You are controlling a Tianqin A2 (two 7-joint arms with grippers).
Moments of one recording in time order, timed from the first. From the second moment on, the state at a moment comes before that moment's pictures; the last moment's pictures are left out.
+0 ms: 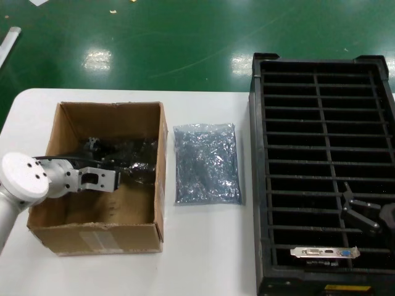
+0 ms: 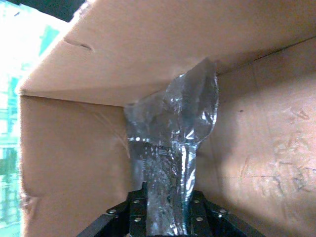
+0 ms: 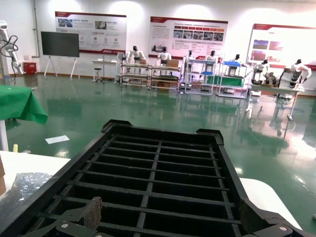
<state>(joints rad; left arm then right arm) -1.01 -0.39 2.03 -0.49 -1.22 0.46 0.73 0.02 0.32 -1.61 1.60 1.79 -0.03 0.01</state>
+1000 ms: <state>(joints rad) -0.81 -0.59 2.00 -1.04 -1.06 0.48 0.41 0.02 0.32 -1.61 1.60 1.79 -0.03 0.01</state>
